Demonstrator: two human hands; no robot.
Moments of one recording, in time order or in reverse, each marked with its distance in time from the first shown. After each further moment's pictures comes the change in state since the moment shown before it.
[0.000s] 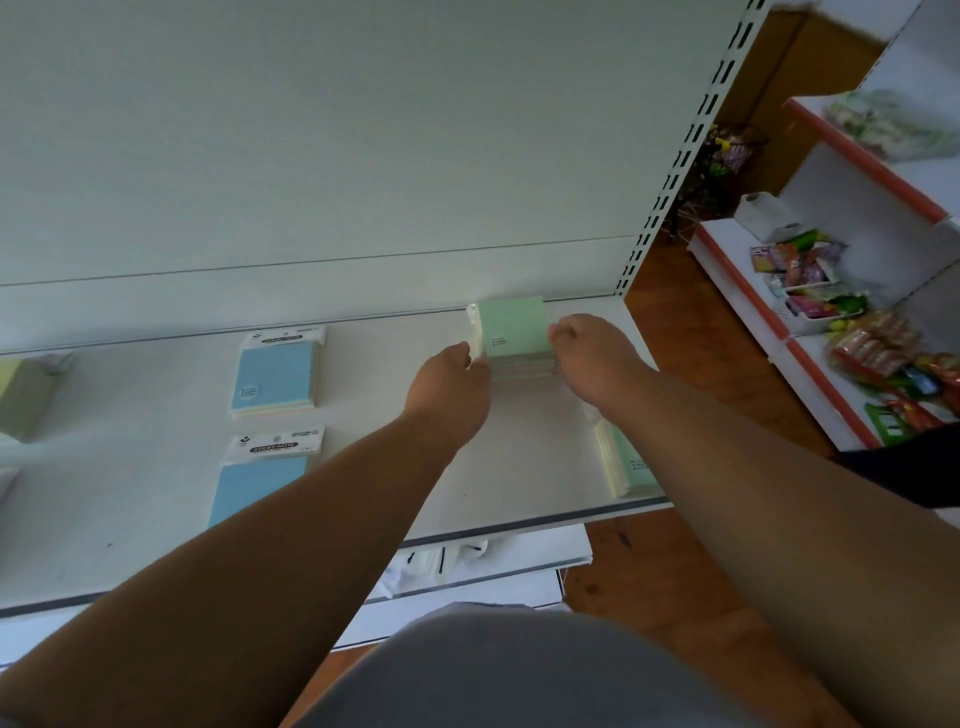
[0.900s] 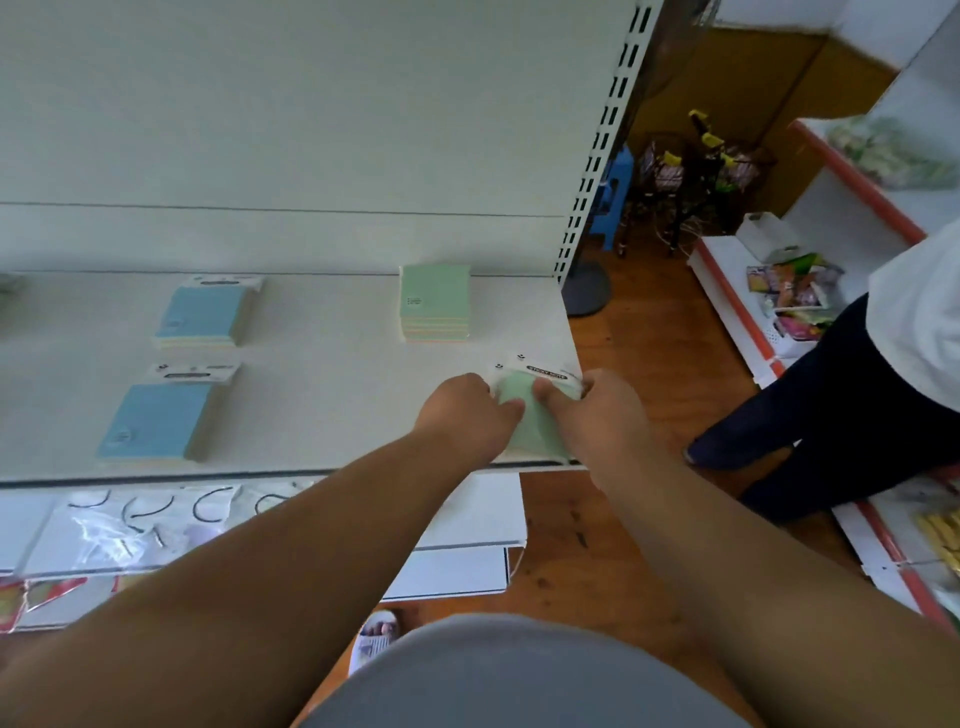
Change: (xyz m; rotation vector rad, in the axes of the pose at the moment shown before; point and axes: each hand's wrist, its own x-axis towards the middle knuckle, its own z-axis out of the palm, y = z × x) left_hand -0.076 0.065 0.097 0.176 -0.105 -0.107; right_hand -0.070 0.107 -0.044 0.005 0.119 0.129
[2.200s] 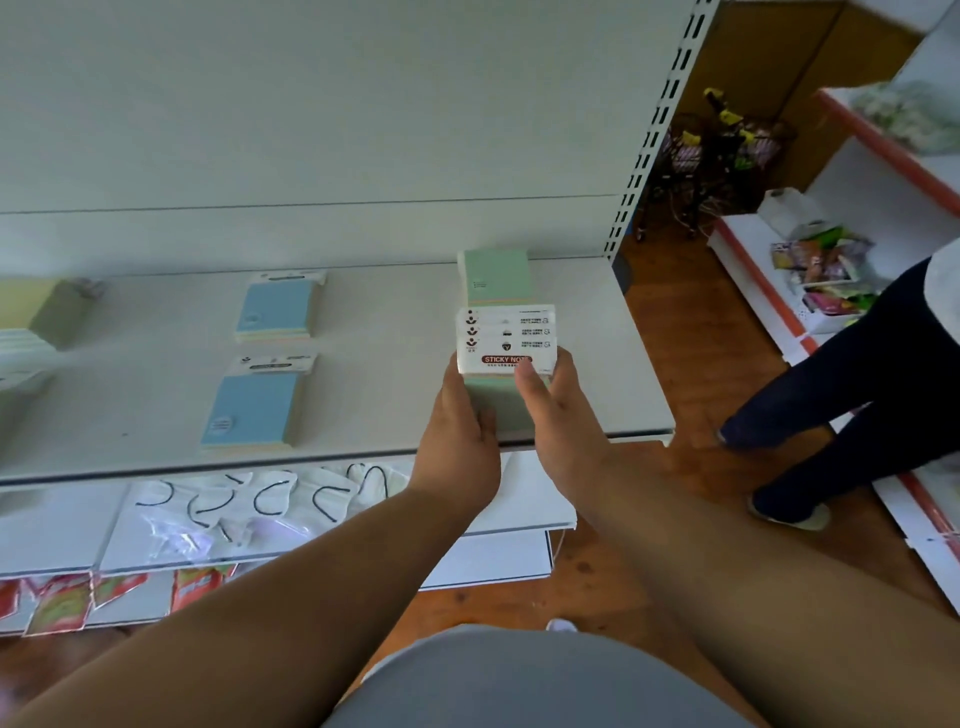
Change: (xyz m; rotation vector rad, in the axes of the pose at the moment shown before) left_hand -0.039 -0.101 -0.013 -0.409 0.251 0.331; right_hand -0.068 -0.049 0.078 0.649 -0.241 -0.254
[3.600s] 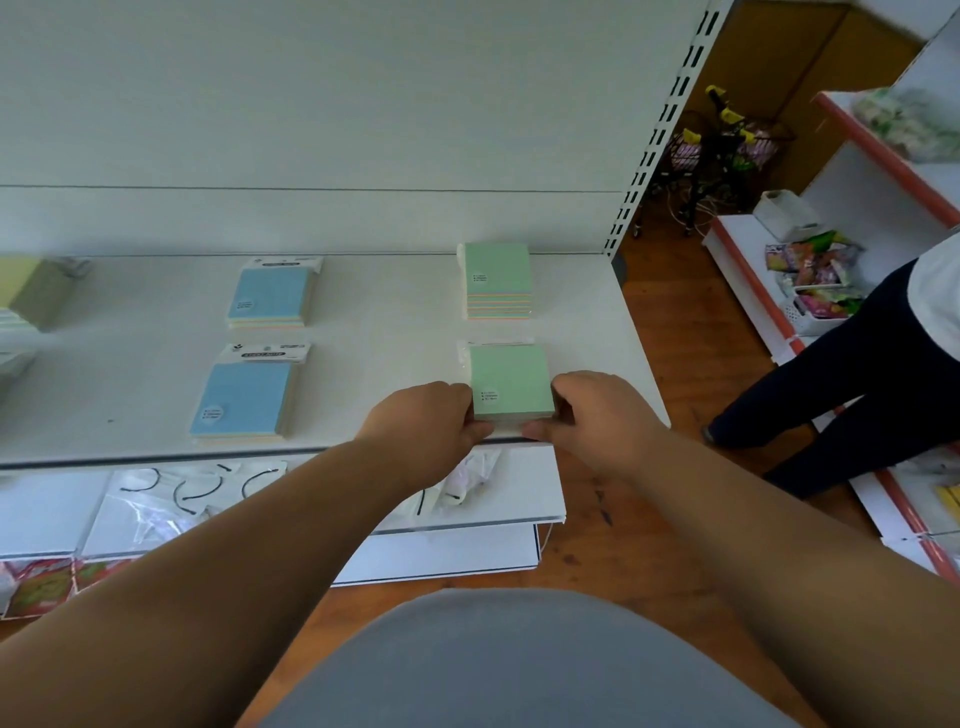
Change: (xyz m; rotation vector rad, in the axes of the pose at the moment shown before) left_hand 0.032 -0.001 -0.040 0.829 -0.419 0.079; right_hand 0.021 0.007 -0.058 -1.098 -0.271 -0.253
